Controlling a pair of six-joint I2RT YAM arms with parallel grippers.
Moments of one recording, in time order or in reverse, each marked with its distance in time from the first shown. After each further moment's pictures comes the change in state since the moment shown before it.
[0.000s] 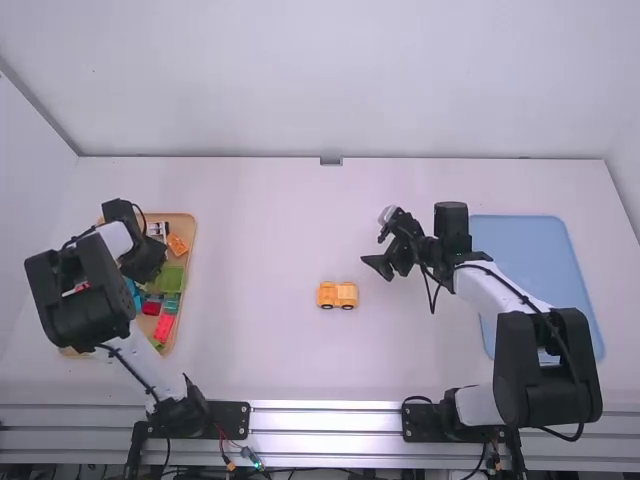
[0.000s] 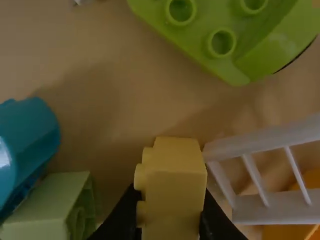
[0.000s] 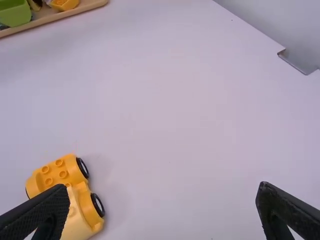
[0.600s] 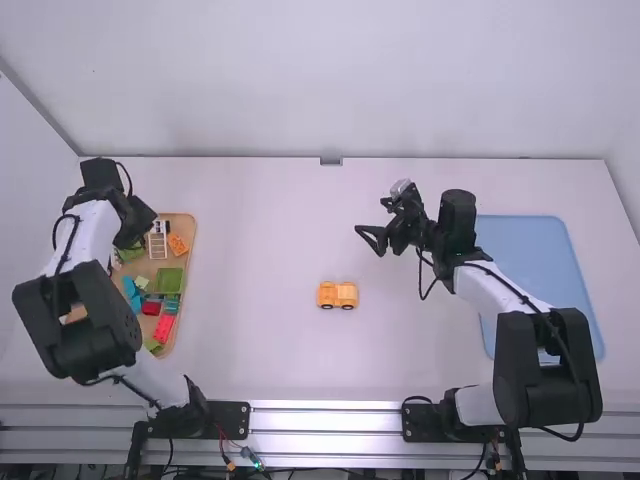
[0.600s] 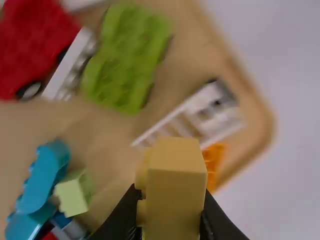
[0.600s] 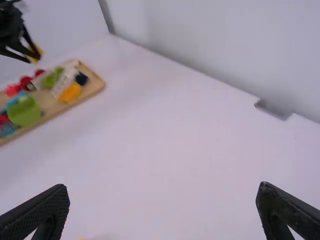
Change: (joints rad) left arm -0.100 -0.245 0.164 -0.081 -0.016 0.260; right arm 0.009 0.000 0.000 0.378 -0.105 0.498
